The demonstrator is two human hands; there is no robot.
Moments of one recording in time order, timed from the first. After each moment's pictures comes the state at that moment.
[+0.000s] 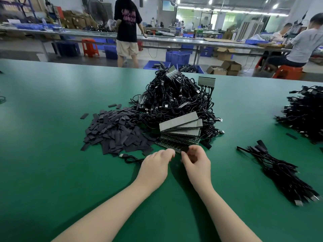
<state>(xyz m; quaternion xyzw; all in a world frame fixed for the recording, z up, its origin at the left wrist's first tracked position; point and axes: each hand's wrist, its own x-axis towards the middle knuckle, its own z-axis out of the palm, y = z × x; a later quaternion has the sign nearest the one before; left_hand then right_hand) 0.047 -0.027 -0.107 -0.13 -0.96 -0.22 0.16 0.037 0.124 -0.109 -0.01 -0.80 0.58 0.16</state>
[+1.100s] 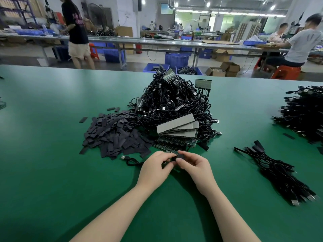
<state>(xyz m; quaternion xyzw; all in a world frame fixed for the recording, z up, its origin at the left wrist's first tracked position) 0.044 -0.019 -0.113 -0.10 -0.89 -0.42 0.14 0.040 0.145 -0.103 0.04 -0.69 0.72 -0.01</state>
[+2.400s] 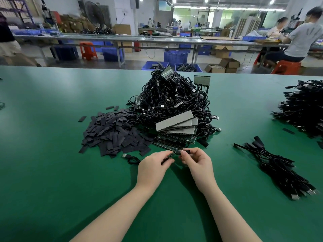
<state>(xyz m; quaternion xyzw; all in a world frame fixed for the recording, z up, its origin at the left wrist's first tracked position) 0.053 -0.016 -0.110 -0.04 -0.91 -0.36 0.19 0.037 0.143 -0.114 -0.01 -0.68 0.73 0.06</state>
